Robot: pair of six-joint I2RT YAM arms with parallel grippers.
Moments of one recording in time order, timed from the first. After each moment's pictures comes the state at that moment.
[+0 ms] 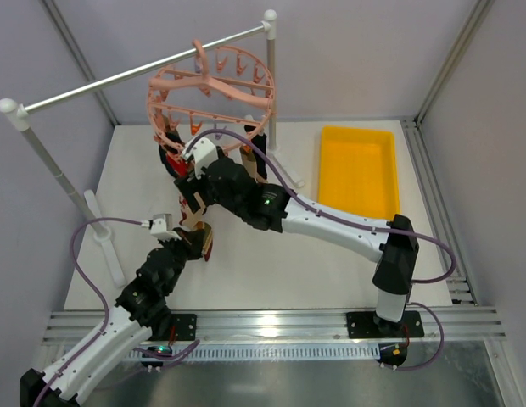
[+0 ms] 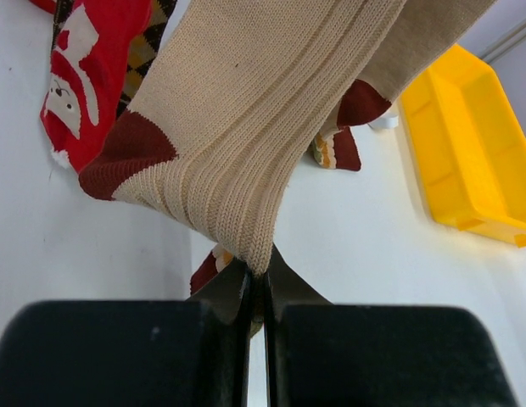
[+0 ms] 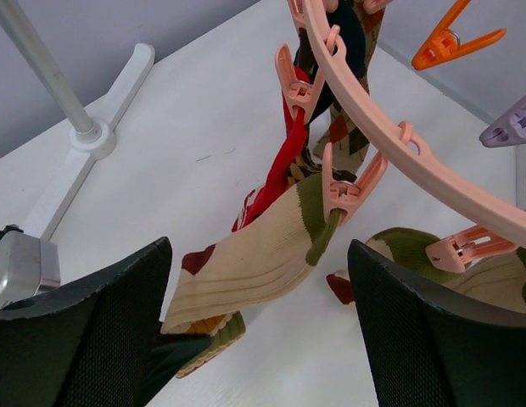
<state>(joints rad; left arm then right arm) -0.63 0.33 0.15 -0.01 -0.38 -0.58 1.13 1.82 1.74 -0.20 0.33 0.05</state>
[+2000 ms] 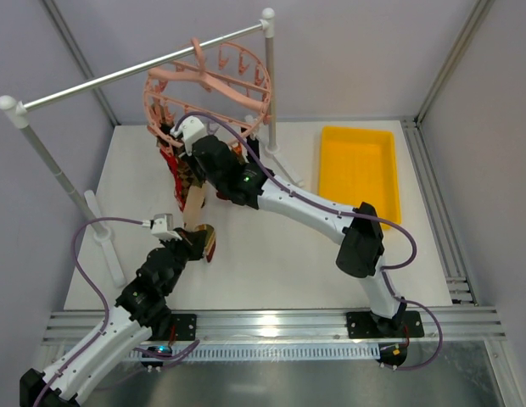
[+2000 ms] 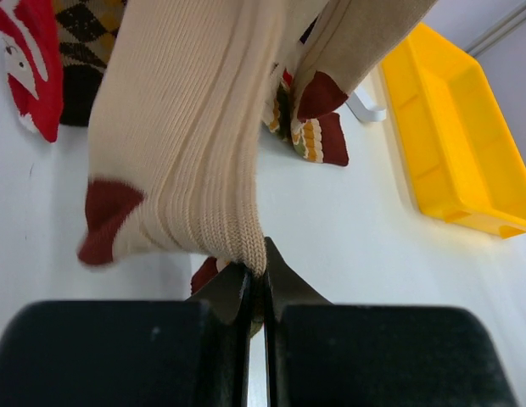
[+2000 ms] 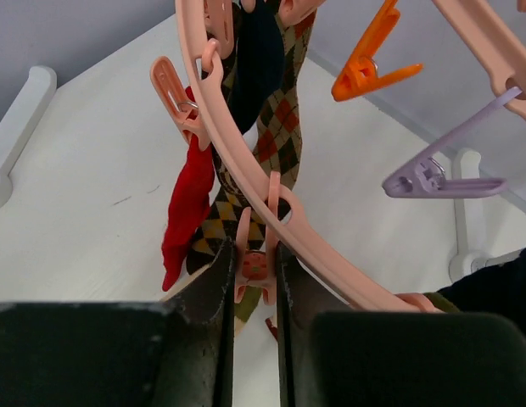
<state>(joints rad) -0.63 0.33 0.15 -0.01 -0.34 -0.60 1.04 2.09 2.07 -0.26 0.38 -0.03</state>
